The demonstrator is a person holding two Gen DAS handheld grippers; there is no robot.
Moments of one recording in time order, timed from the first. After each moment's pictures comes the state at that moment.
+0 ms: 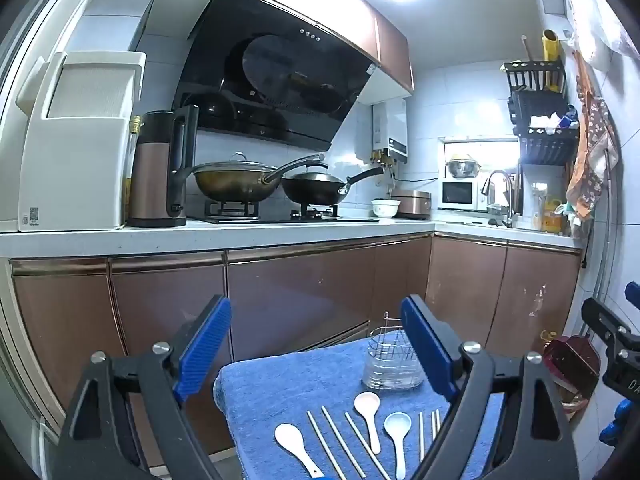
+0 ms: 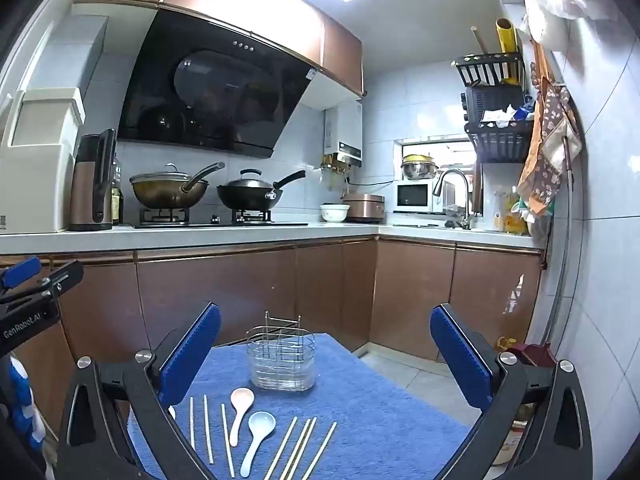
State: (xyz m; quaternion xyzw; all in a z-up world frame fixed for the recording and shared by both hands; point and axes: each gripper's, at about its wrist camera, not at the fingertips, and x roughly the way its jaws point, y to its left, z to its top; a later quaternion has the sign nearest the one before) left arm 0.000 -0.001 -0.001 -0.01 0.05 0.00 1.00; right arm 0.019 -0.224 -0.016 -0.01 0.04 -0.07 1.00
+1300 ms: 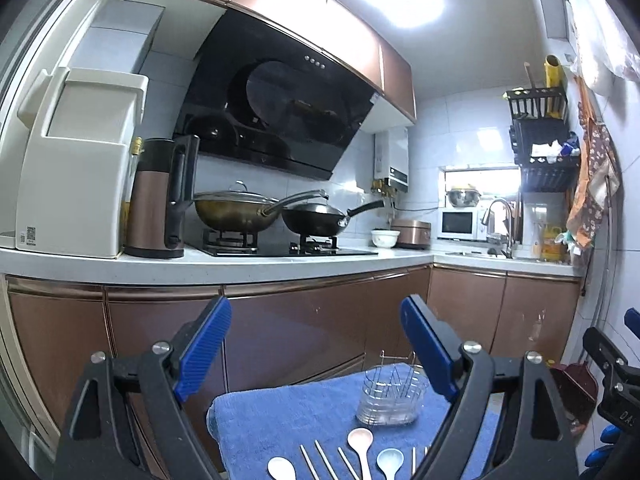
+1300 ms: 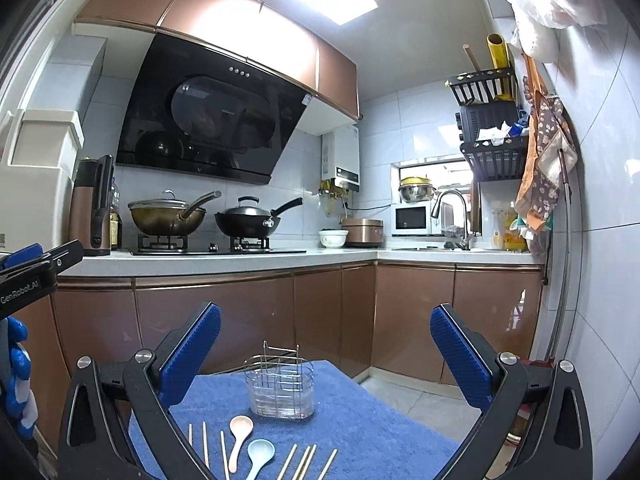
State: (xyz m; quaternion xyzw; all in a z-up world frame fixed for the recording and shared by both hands) left arm 0.007 0.002 0.028 -0.04 0.00 -0.01 1.00; right arm 0.021 -0.232 -0.003 -0.01 -0.01 -0.07 1.00
